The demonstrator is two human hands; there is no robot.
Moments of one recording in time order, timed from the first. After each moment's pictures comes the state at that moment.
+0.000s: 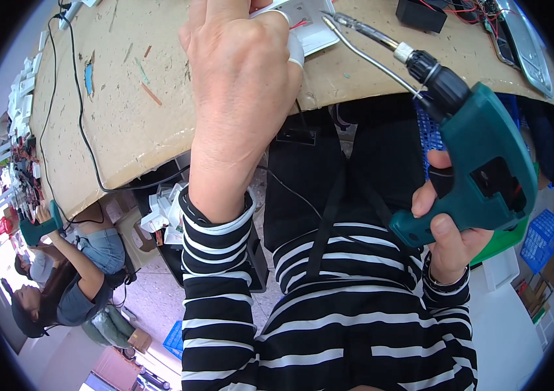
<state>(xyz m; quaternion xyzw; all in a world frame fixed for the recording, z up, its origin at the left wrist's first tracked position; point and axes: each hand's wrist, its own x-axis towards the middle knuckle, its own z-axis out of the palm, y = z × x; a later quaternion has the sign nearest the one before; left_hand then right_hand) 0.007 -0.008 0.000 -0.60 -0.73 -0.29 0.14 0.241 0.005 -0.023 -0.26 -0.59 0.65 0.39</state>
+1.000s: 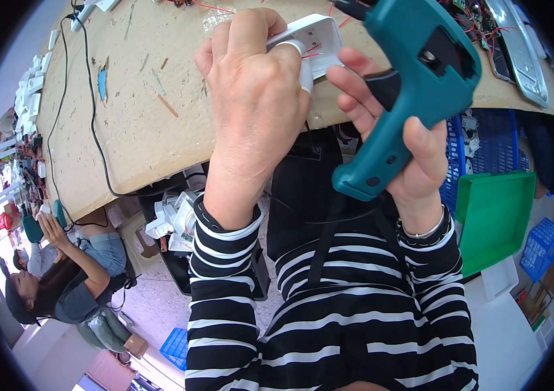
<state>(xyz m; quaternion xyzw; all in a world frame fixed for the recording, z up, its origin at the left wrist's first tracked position) 0.005 -0.014 -0.005 -0.63 -0.70 -0.21 0.24 0.147 0.048 -0.039 -0.07 -0.44 0.82 0.36</state>
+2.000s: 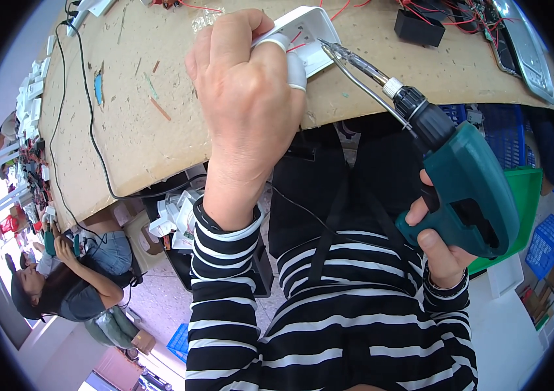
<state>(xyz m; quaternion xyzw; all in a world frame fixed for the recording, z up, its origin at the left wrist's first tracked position) 0.000 -0.005 -0.021 -0.62 -0.69 -0.30 0.24 0.257 0.015 -0.026 -0.21 -0.69 0.62 0.31</state>
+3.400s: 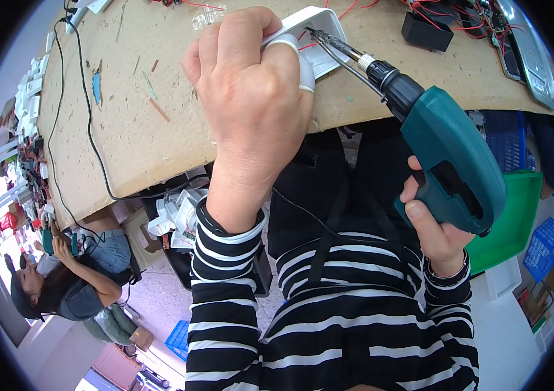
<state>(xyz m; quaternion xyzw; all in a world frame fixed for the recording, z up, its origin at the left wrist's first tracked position) 0.009 -0.008 -0.013 -0.61 -0.71 -0.17 0.31 0.235 0.030 -0.038 -0.19 -0.72 0.60 0.30</state>
